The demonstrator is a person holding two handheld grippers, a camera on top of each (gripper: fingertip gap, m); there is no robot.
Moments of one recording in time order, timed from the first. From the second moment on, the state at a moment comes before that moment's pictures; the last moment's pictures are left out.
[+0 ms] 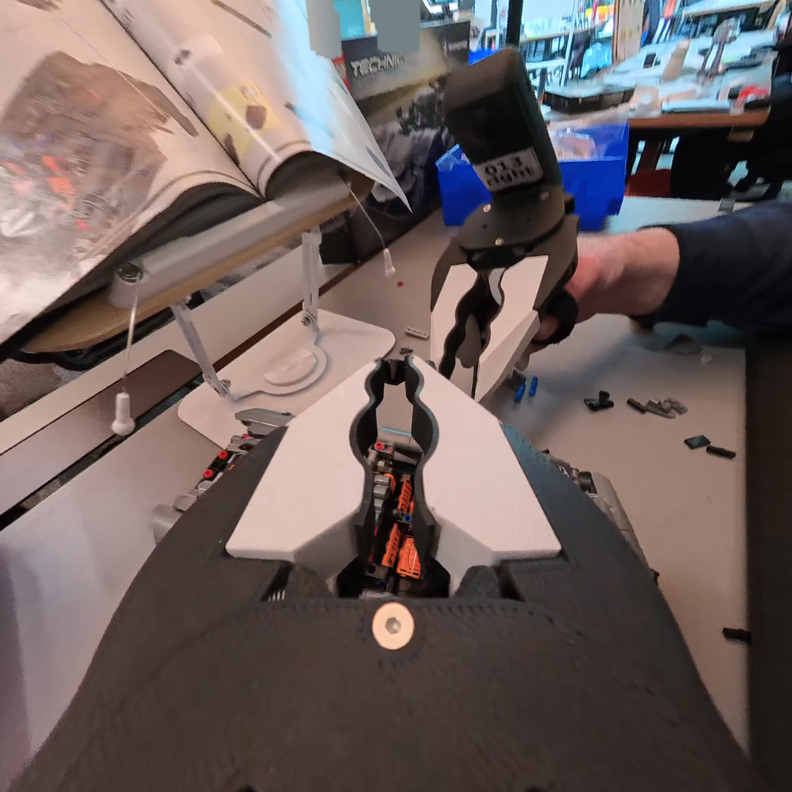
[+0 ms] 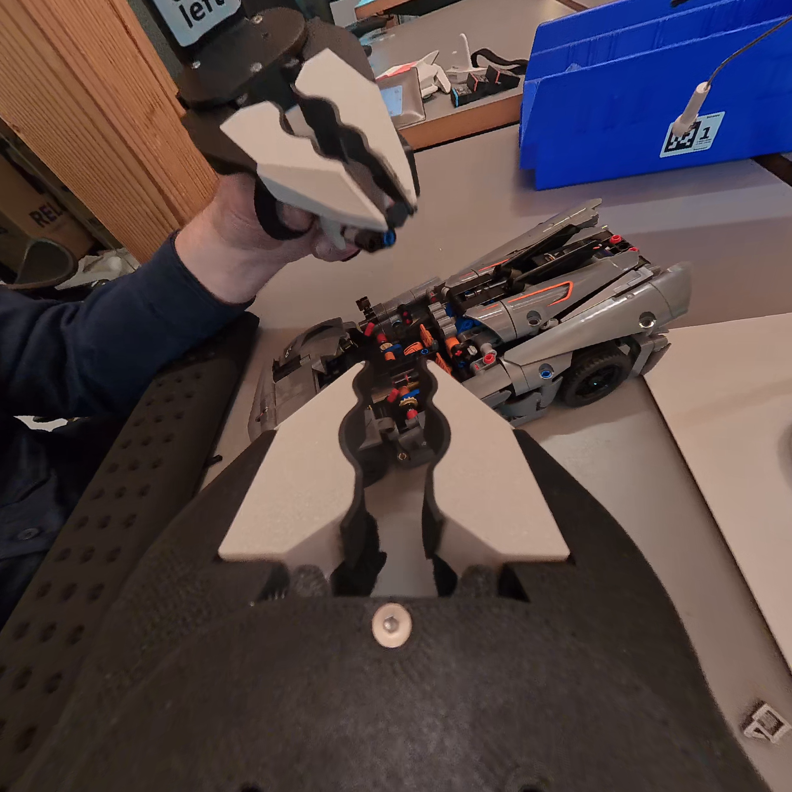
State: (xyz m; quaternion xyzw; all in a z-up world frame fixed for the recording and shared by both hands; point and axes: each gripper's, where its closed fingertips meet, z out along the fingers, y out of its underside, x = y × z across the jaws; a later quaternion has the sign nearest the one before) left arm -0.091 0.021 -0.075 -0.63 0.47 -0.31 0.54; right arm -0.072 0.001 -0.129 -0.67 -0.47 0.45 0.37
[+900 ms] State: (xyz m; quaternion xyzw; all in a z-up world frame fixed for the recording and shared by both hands) left arm -0.091 0.023 -0.080 -0.63 0.47 -0.30 0.53; right arm -0.074 0.005 -0.131 -0.67 -0.48 0.42 0.39
